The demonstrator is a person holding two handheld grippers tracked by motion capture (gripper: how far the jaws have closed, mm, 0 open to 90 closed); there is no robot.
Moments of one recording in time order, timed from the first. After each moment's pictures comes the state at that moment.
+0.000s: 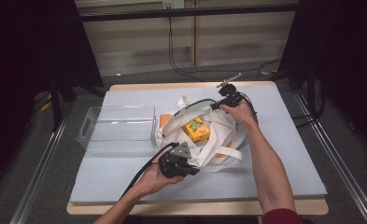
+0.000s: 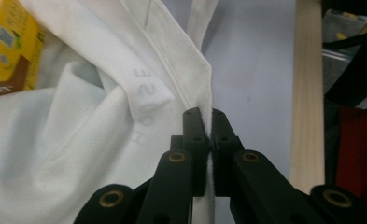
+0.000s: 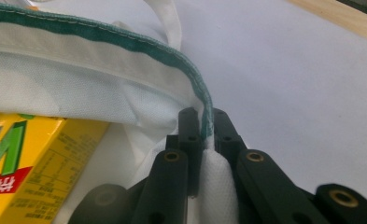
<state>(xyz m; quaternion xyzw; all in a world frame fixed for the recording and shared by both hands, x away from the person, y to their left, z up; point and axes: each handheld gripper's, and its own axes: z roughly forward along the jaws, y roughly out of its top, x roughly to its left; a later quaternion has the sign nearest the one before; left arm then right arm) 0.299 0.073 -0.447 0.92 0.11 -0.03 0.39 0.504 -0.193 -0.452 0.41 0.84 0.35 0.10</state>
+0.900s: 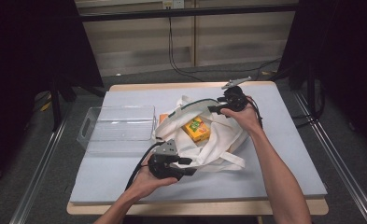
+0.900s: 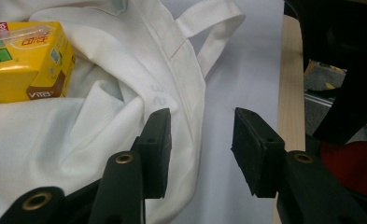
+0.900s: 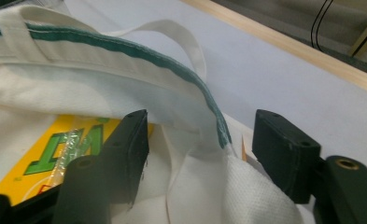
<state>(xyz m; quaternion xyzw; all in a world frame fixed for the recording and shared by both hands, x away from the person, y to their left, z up) 0.292 0.105 -0.437 0.87 0.14 -0.02 0.47 0.458 -0.195 -0.421 0.38 0.81 0.42 0.14</state>
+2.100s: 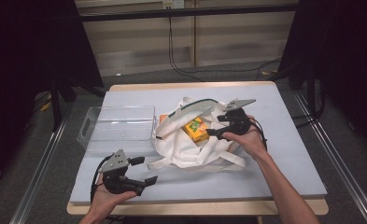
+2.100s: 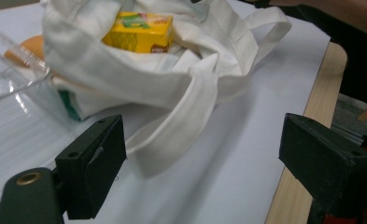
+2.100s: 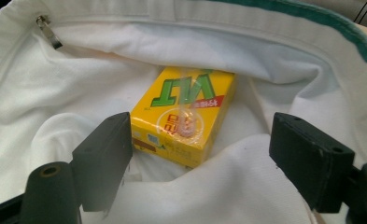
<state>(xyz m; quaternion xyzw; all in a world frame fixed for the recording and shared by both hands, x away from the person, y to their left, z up) 0.253 0.221 -0.435 0.82 0.26 0.08 0.50 0.376 -0.181 -0.427 0.35 0.82 0.44 0.12</state>
